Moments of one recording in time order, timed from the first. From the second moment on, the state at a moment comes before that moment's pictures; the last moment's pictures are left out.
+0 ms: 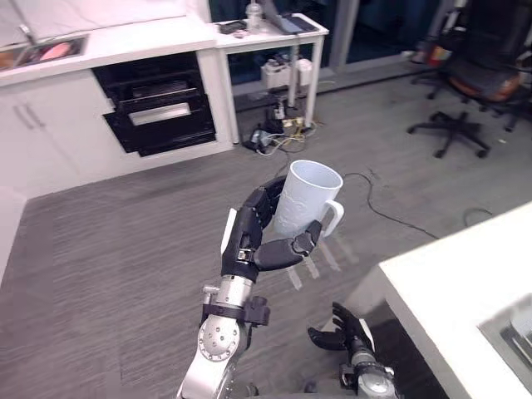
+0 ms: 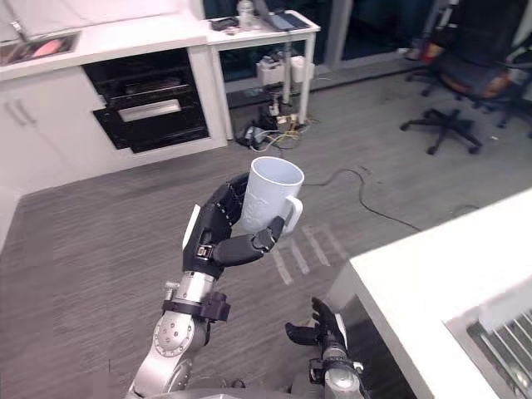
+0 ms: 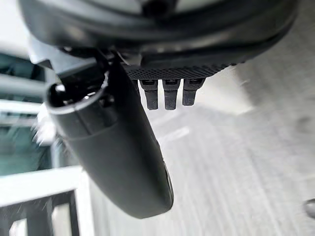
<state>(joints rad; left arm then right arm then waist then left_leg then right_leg) 0.20 0.01 -0.40 -0.31 -0.08 -0.19 0.13 0.21 -0.05 0.12 0.58 0.05 -0.11 -0.14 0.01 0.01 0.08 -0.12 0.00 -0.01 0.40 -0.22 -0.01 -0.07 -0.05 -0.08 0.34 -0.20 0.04</state>
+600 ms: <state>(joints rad) 0.21 0.11 -0.42 -0.23 -0.12 -0.20 0.15 0.15 -0.04 0.12 0.74 0.00 -0.12 -0.16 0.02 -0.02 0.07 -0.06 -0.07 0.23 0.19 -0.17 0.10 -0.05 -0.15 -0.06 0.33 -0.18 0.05</state>
